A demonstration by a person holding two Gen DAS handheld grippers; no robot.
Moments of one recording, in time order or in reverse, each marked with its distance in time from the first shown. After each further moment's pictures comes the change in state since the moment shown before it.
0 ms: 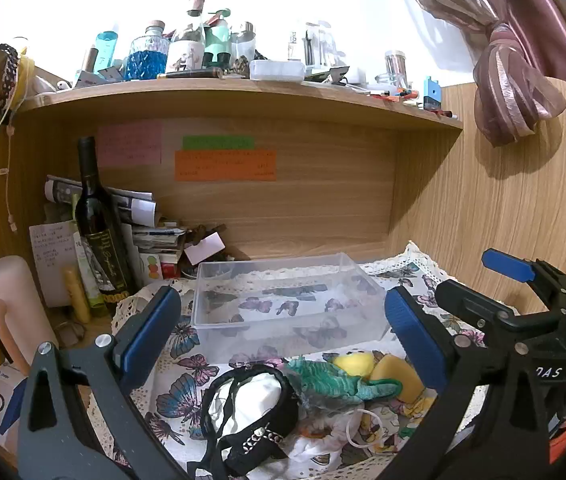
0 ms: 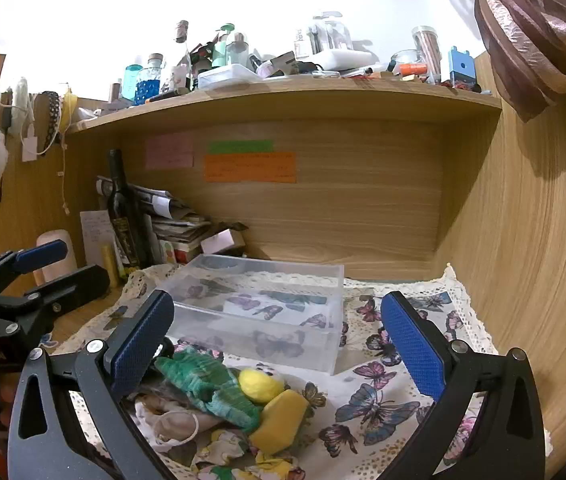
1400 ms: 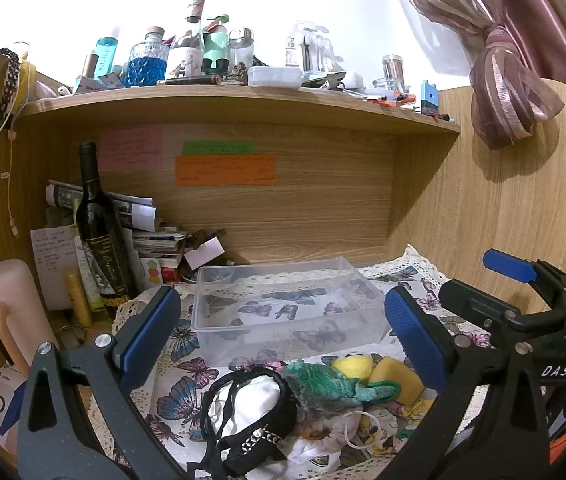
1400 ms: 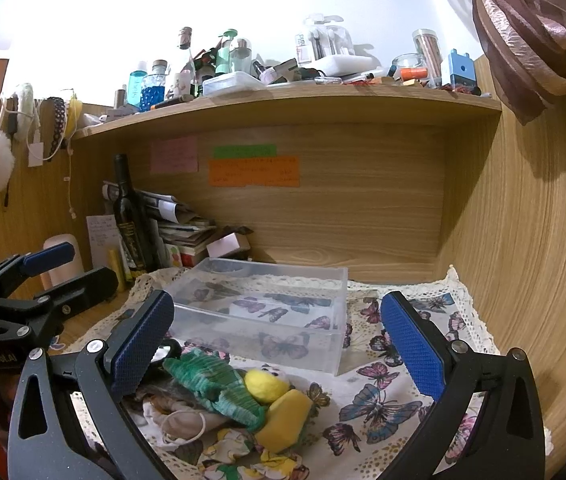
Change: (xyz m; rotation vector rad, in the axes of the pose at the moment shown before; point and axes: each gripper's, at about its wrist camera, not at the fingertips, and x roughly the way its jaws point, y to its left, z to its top) left arm -0.002 0.000 0.003 -0.001 -0.015 0.003; right arm -0.007 0.001 0.000 0.006 -0.015 0.016
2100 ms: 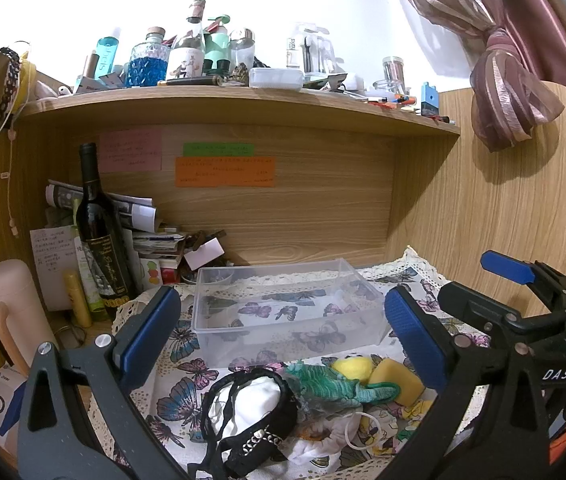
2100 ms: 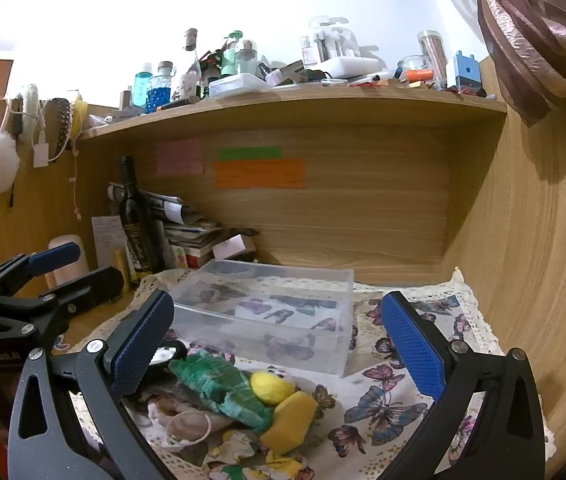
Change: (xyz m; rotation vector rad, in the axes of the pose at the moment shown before) left arm 0.000 -0.002 0.002 0.001 -0.002 -0.002; right arm 0.000 0.003 0.001 -0.002 -0.005 0.022
